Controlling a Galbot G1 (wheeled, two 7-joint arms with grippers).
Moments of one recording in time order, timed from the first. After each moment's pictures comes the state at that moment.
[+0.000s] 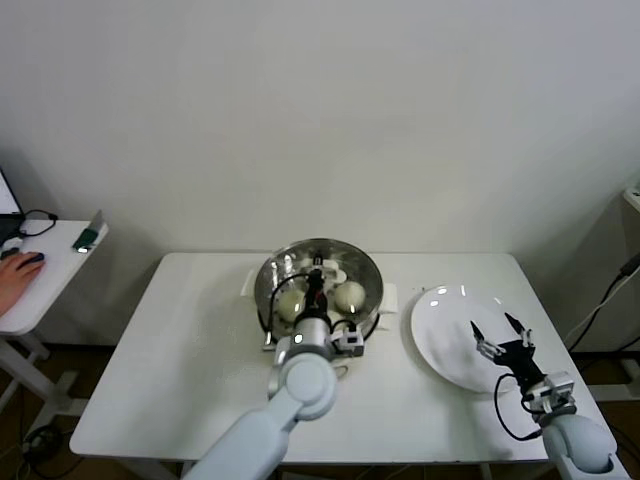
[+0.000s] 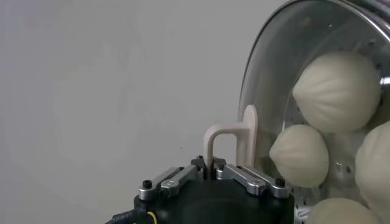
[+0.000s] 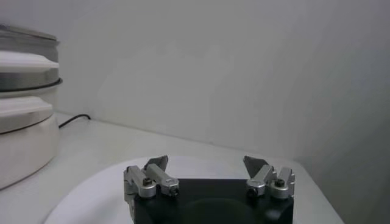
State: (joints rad) left arm 0.82 -1.37 0.22 -1.72 1.40 0.74 0.26; right arm -1.27 1.01 0.57 1.45 0.40 0.14 -0.21
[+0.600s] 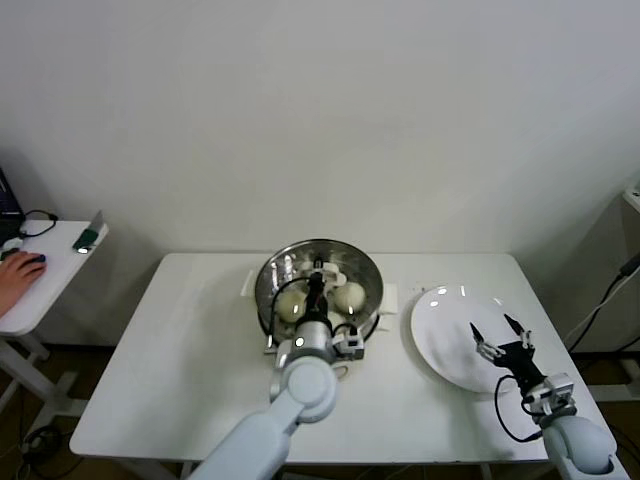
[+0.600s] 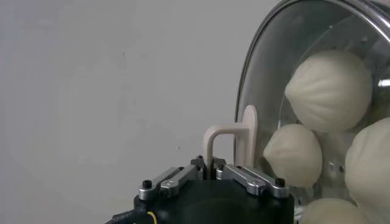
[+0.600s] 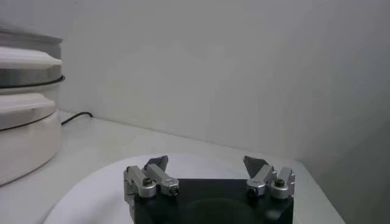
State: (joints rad) left arm 0.84 -1.38 0.21 -1.70 1.40 0.74 0.24; right arm -1.27 1.02 0.57 1.44 0.38 0.15 -0.23
